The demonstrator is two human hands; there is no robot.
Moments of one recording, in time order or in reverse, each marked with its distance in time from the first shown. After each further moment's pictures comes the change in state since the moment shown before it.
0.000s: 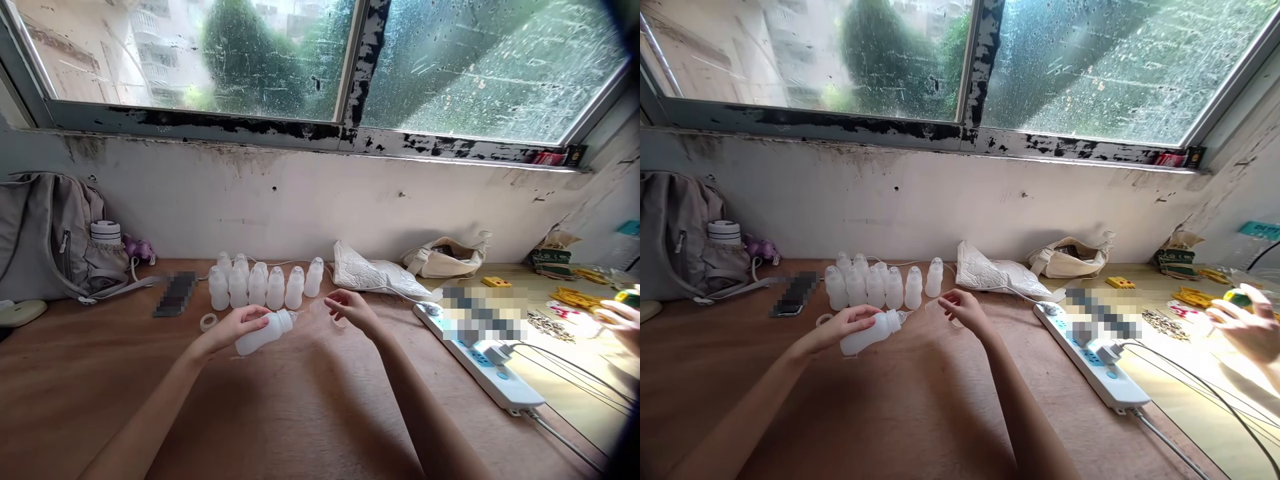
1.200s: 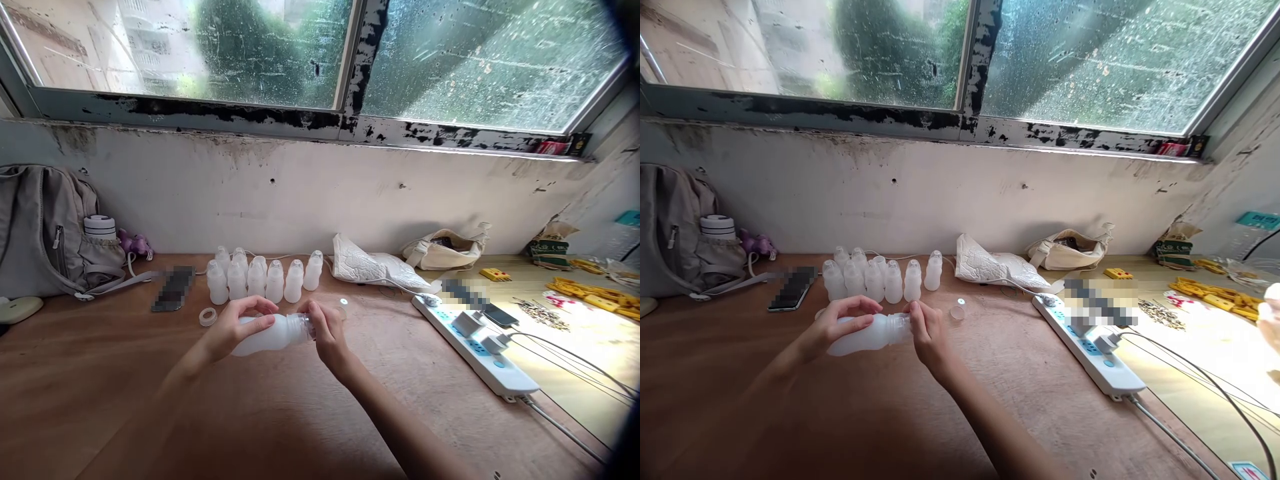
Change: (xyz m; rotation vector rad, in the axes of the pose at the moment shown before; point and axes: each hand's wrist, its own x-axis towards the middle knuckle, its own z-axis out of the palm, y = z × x) left_hand -0.026 0.032 0.021 0.187 0.100 0.181; right_hand -0.055 -0.062 0.078 0.072 0.219 -0.332
